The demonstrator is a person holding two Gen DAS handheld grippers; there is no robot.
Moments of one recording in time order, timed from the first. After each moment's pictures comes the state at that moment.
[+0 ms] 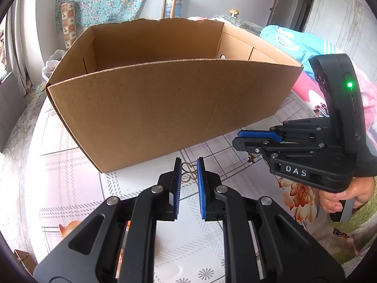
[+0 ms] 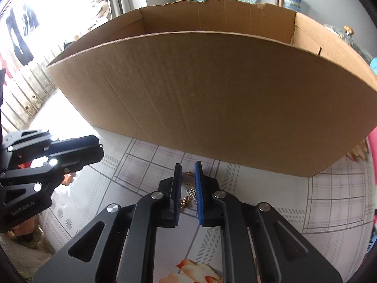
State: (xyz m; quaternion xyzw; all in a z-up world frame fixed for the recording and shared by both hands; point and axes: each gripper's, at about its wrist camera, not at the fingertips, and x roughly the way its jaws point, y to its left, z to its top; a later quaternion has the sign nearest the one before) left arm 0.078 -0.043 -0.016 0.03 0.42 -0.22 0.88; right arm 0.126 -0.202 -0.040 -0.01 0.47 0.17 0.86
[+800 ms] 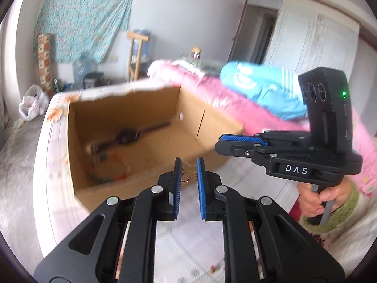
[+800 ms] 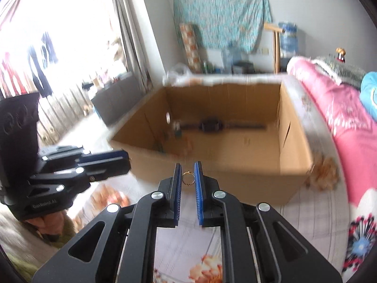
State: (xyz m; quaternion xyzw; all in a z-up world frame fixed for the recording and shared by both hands) left arm 0.072 -0.043 0.080 0.00 0.31 -0.33 0.89; right arm 0.086 -0.225 0.074 0.05 0.34 0.21 0.92
